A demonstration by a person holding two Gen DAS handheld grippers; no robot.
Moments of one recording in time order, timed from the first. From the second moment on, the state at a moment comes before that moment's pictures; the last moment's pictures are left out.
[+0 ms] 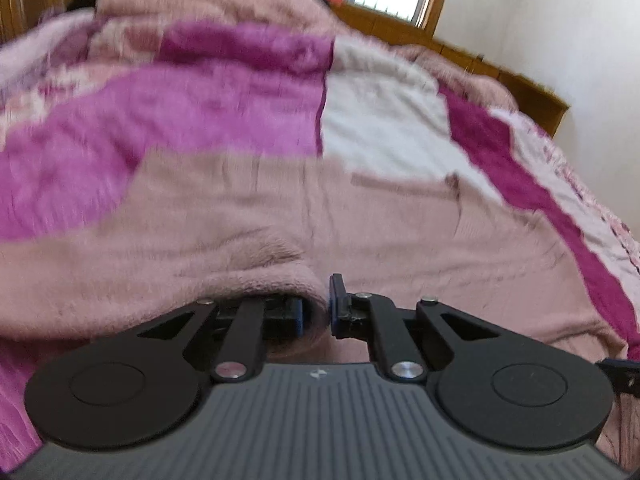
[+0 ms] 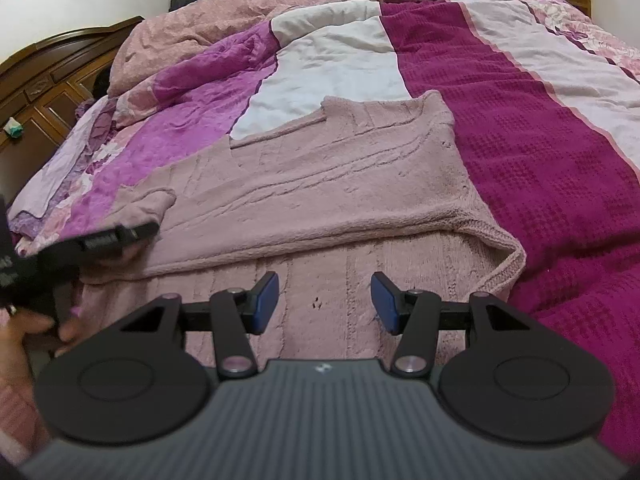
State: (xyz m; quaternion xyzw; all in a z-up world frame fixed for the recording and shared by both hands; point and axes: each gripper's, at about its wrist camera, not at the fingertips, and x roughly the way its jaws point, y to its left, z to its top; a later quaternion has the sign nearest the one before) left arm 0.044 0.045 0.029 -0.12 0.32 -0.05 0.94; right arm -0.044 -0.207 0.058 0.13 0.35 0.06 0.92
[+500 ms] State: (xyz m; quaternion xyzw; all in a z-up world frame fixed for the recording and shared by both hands) left arm -0.015 0.113 0.068 -0.25 0.30 0.02 0.92; right arm -0.042 -0.202 0.054 0.13 0.36 0.07 0.92
